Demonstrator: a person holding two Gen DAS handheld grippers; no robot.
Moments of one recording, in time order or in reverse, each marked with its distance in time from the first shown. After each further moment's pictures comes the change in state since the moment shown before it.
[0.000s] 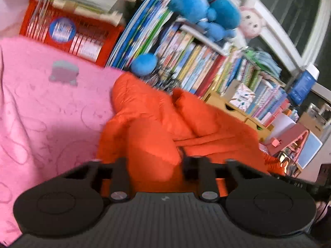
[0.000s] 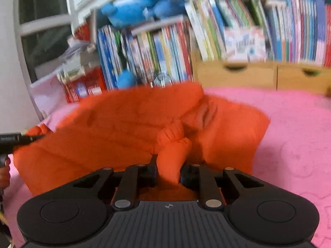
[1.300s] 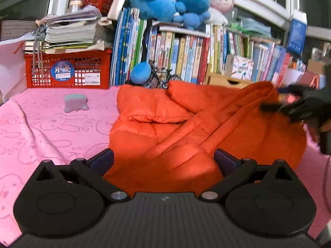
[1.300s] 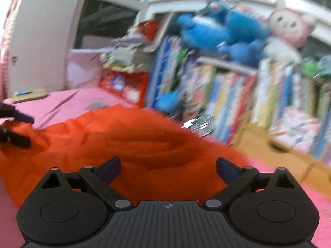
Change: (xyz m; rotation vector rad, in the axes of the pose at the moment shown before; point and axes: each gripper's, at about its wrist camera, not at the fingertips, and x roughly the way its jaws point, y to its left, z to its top) left arm -0.039 -0.046 -0.031 0.261 0.011 0.157; right arm 0.046 0.075 0.040 -0.487 -0.037 0.090
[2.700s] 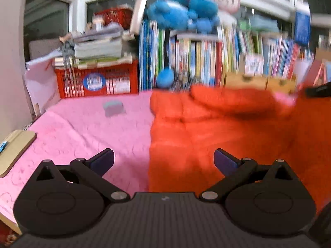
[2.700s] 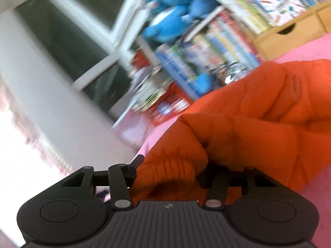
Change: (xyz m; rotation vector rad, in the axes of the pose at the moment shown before) left arm -0.084 0.003 0.012 0.067 -0.020 0.138; right arm -0.072 -0.027 -0.026 0.895 -0.033 0.374
